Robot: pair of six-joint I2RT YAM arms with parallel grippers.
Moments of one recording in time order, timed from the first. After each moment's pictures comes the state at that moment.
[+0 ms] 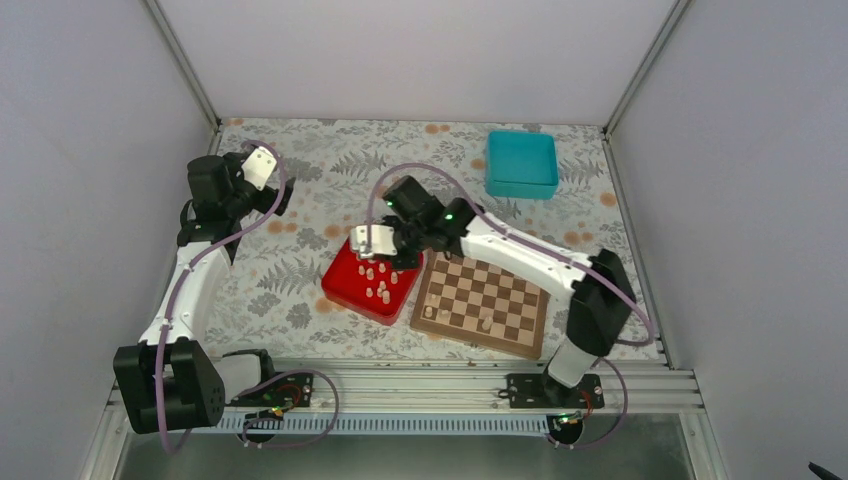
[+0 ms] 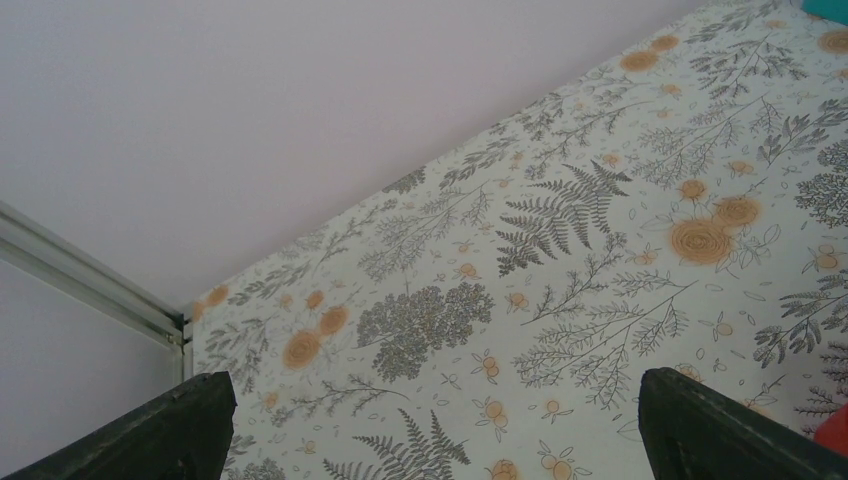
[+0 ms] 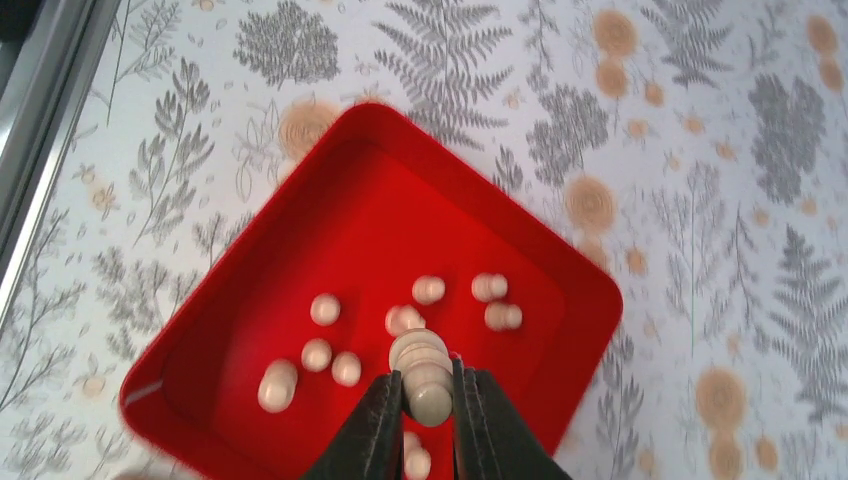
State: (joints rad) left arm 0.11 1.16 0.87 -0.12 0.33 0.49; right arm 0.94 1.74 1.47 -0.67 -0.27 -0.83
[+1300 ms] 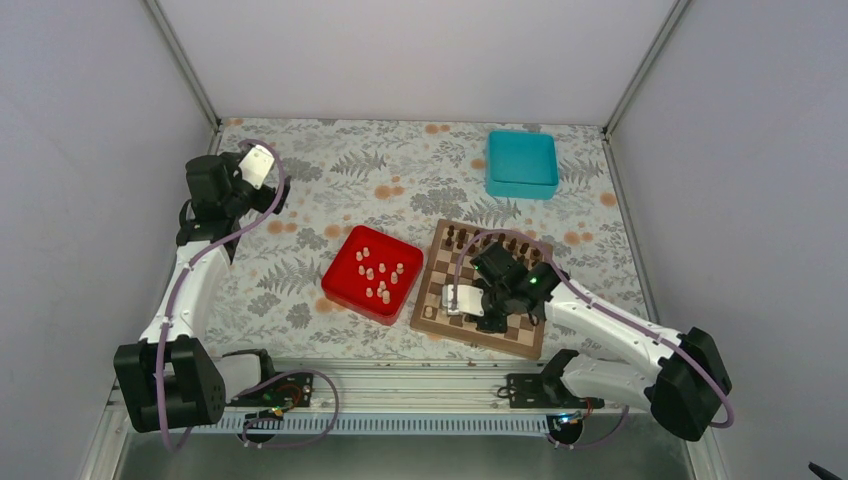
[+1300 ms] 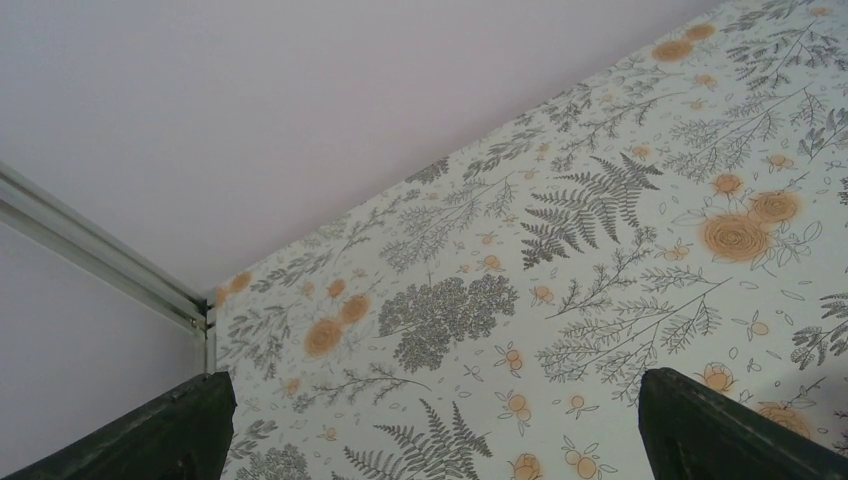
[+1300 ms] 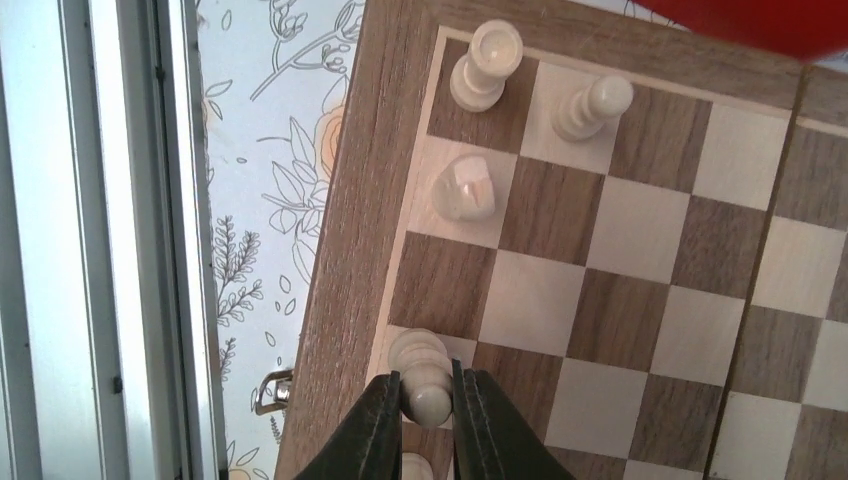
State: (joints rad) left arm 0.12 1.16 0.87 -0.11 0.30 0.49; right arm 0.78 1.09 0.70 -0.80 -0.21 -0.74
